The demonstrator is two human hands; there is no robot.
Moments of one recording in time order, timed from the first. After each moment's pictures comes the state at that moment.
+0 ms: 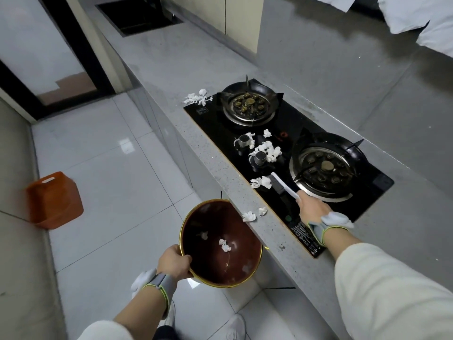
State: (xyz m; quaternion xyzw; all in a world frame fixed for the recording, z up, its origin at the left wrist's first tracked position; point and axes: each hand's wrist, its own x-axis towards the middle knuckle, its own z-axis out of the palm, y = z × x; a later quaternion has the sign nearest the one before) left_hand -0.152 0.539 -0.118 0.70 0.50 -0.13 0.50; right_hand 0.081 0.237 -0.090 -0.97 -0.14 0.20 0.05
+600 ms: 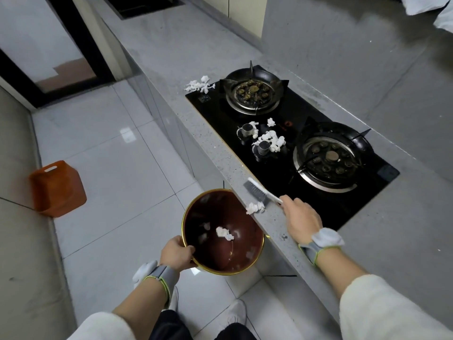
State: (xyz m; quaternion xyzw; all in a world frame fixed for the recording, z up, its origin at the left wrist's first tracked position) left_hand -0.158 0.537 -0.116 0.66 0.51 -0.12 0.54; right_hand 0.006 0.266 -0.089 -0.97 -0.20 0.12 0.05
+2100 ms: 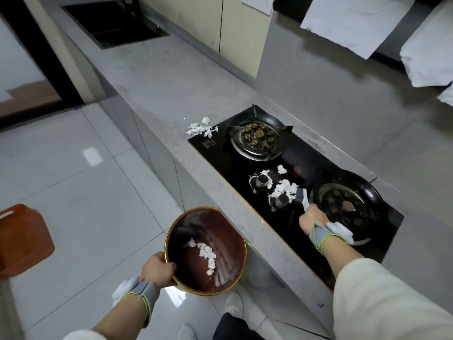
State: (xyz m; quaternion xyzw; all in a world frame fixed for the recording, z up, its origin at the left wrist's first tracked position) left_hand -0.048 0.722 -0.116 0.70 0.46 -0.16 0.52; right_hand 0.150 0.384 -0.030 -0.94 0.21 0.25 0.10
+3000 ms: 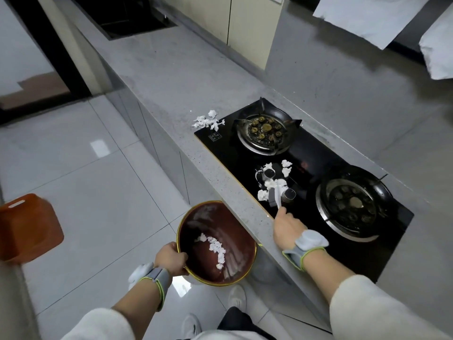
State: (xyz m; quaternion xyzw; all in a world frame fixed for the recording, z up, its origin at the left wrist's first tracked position) left_hand -0.038 0.714 -0.123 0.70 0.44 -0.20 0.52; right_hand 0.092 0.447 -0.047 -0.97 -0.06 0.22 -0.04
